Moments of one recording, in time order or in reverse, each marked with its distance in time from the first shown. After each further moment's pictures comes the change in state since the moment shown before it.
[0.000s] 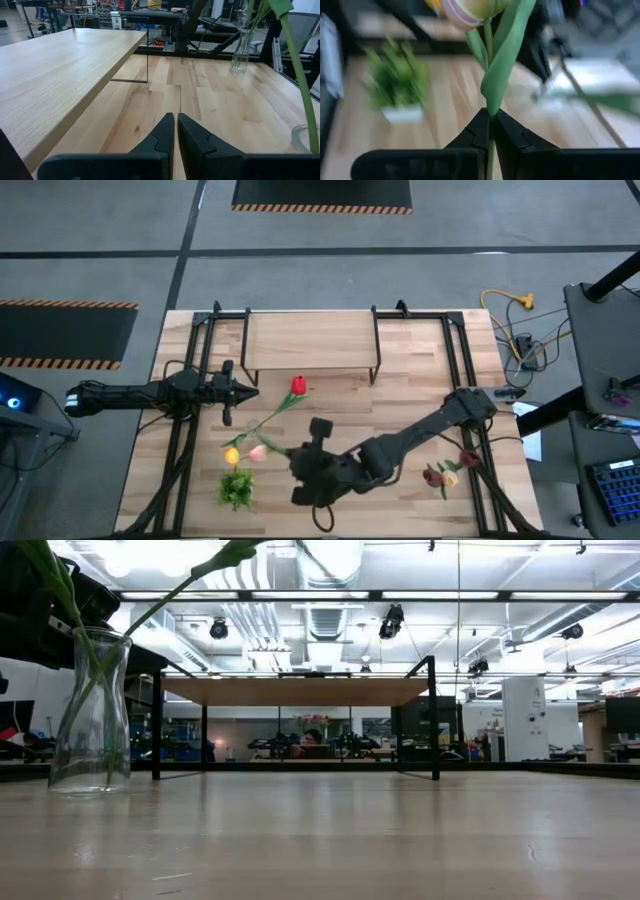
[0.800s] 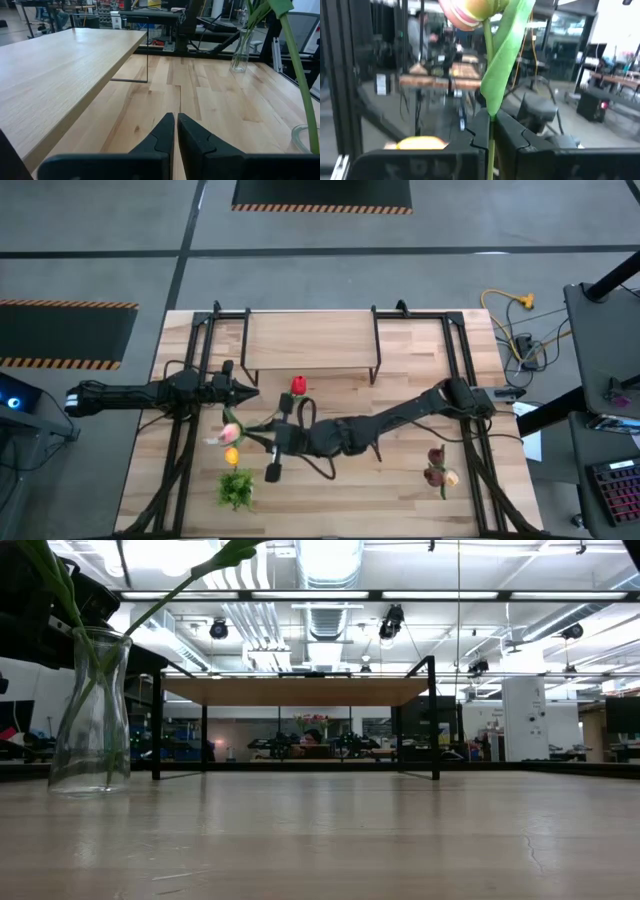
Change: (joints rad) left arm 0.000 0.000 0.000 0.000 0.000 0.000; right arm -0.161 0.005 -0.306 1.142 -0.268 -0.430
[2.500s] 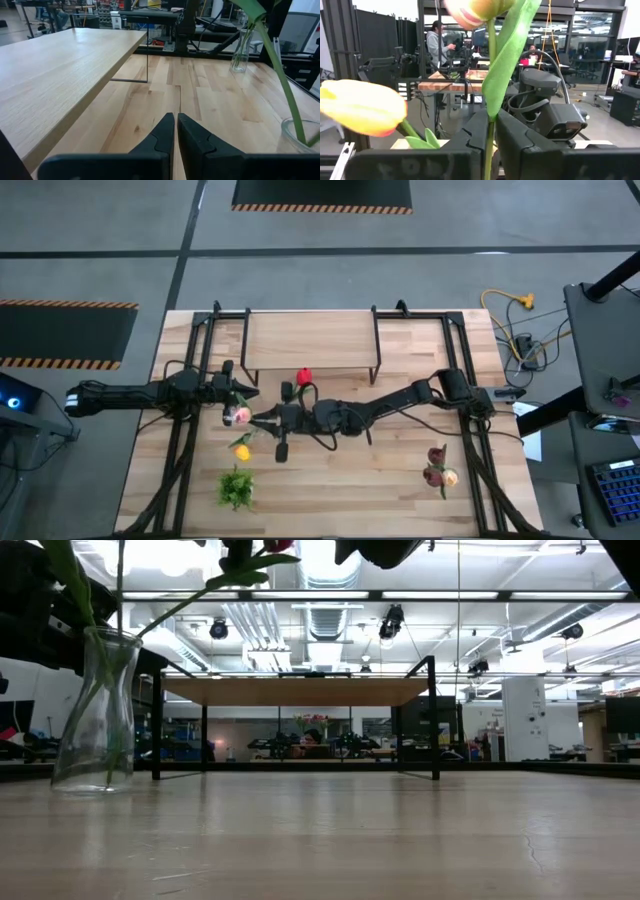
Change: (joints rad) left arm 0.000 0.000 0.000 0.000 0.000 0.000; right arm -0.121 0.000 -0.271 0.304 -0.236 0.093
